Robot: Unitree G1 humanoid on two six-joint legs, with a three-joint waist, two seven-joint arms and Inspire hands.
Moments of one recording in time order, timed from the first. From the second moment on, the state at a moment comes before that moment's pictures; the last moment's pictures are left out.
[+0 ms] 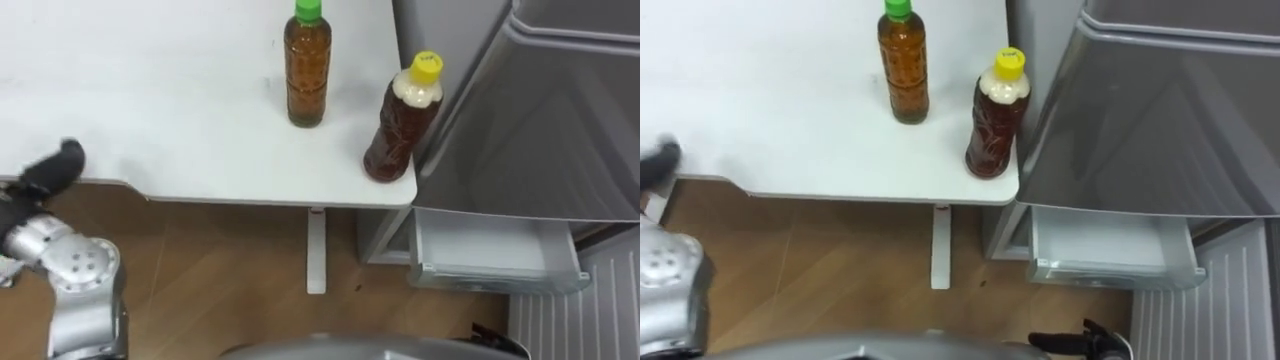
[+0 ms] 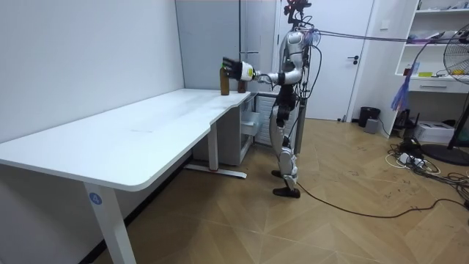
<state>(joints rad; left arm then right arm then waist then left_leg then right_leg) 0.22 0.21 0.29 -0.17 0.09 -0.12 0.79 0.12 -0.23 -0.06 1.27 0.19 -0.04 0.06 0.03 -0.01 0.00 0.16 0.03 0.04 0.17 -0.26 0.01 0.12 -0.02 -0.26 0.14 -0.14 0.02</state>
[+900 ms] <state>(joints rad) 0.05 0.23 0.14 -0.33 -0.15 -0.11 0.30 0.13 -0.24 -0.10 1.32 0.03 -0.04 0.09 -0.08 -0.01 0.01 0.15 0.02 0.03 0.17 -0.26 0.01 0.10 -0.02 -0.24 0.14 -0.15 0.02</state>
